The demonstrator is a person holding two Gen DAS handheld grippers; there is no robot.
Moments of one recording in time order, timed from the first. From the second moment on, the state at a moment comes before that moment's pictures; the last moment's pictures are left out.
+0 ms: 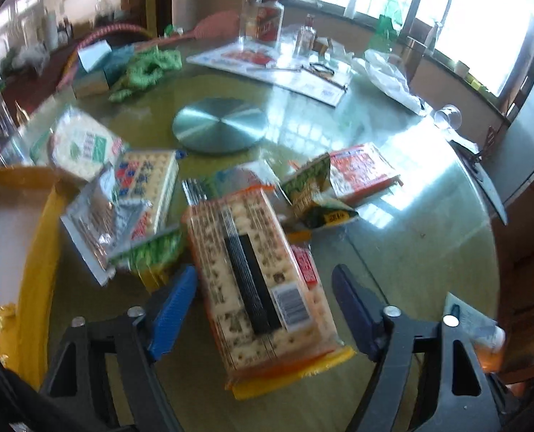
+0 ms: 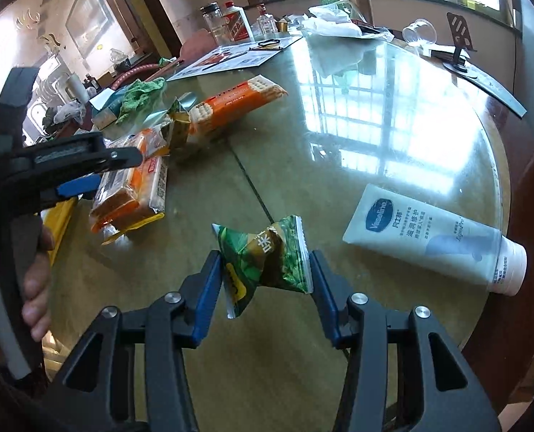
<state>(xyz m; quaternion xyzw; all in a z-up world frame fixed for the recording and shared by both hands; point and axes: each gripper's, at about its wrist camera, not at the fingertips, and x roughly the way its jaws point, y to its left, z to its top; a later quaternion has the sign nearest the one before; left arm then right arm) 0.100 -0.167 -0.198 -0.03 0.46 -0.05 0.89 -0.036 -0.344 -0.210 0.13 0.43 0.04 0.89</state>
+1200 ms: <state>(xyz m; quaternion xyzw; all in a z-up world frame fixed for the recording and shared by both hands) -0.045 -0.098 -0.226 0.02 0.46 -0.11 0.88 -0.057 -0.260 -0.191 0.10 0.42 0.12 0.89</state>
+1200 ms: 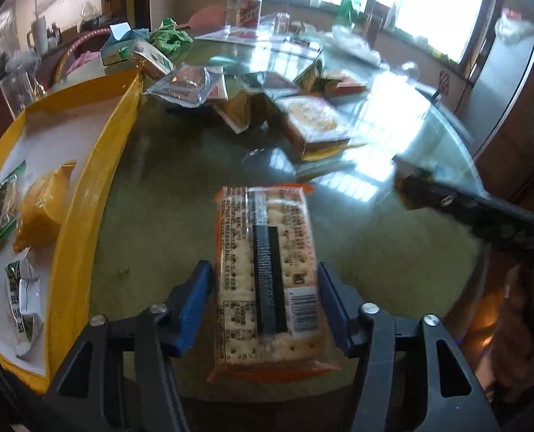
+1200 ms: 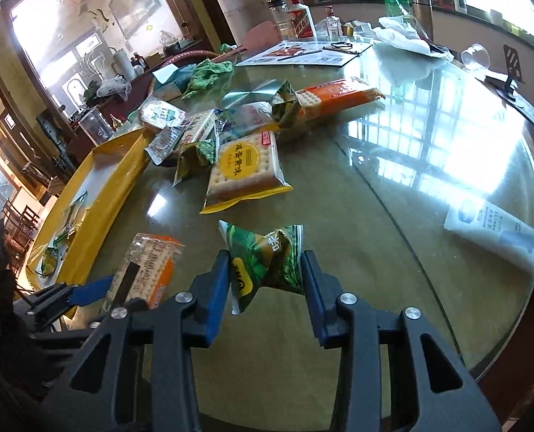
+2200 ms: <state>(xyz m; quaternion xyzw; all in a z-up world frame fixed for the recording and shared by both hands) -0.059 0.089 -0.118 -0.16 0.31 -0.04 0.94 -0.024 -0.094 -0.118 0.07 0.38 0.31 0.87</state>
